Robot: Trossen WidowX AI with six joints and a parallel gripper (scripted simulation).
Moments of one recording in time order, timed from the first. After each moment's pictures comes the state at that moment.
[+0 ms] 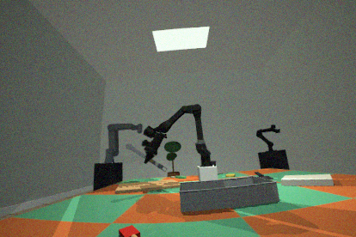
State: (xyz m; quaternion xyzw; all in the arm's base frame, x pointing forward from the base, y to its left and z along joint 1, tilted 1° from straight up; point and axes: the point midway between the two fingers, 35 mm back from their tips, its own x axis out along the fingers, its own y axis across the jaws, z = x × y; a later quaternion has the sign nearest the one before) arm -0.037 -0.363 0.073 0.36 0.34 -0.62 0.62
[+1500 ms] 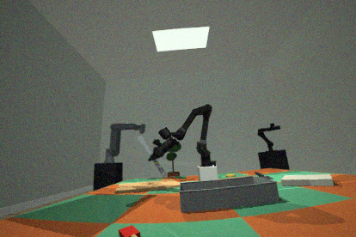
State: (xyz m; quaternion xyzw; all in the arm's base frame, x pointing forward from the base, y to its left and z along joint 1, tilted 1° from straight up) arm -0.034 -0.330 0.078 0.22 0.21 -0.67 0.67
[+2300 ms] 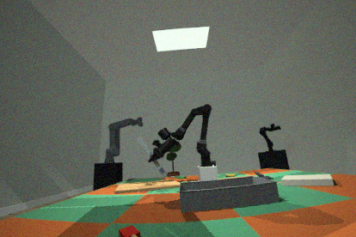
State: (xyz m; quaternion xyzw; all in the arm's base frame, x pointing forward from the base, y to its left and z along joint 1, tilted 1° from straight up) arm -0.033 -0.329 0.072 0.23 0.22 -0.67 0.67
